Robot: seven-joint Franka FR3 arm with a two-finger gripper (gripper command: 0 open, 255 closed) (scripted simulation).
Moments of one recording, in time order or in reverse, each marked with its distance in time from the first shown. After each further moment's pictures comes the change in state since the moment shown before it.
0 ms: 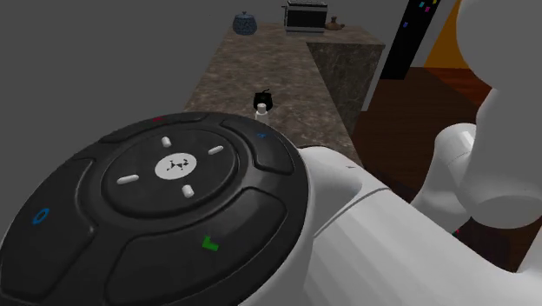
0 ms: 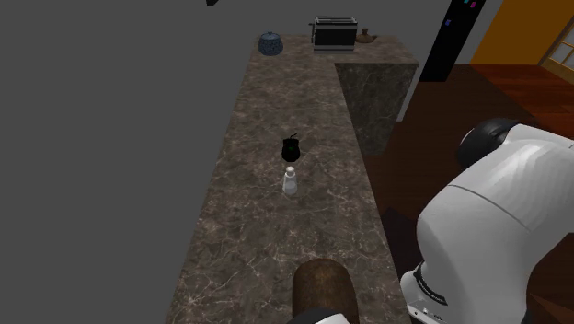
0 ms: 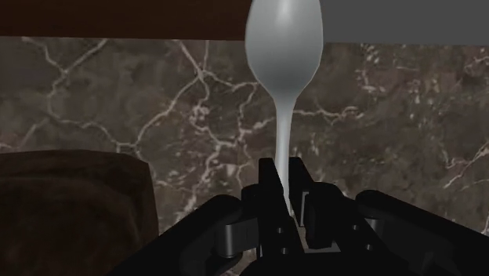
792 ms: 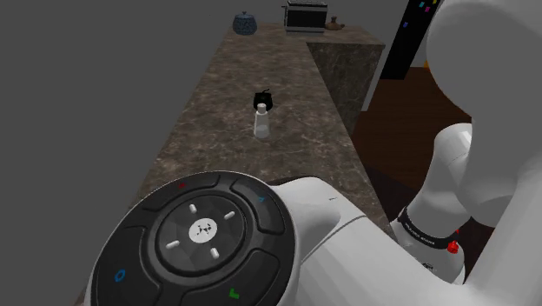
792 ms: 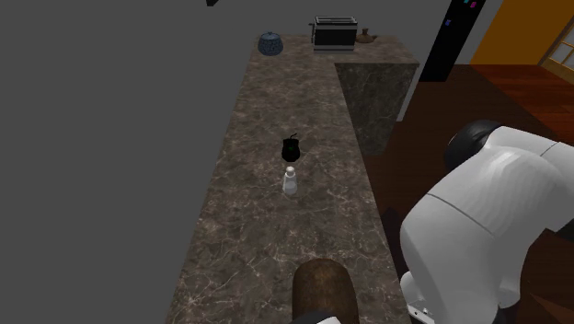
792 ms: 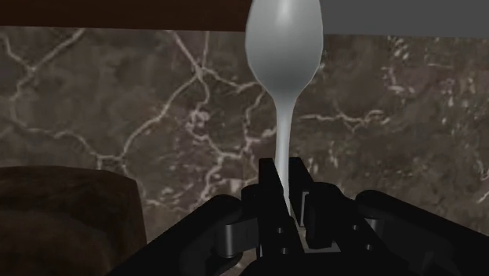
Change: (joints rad) arm 0.014 0.054 -0.012 -0.045 -0.058 0.090 0.037
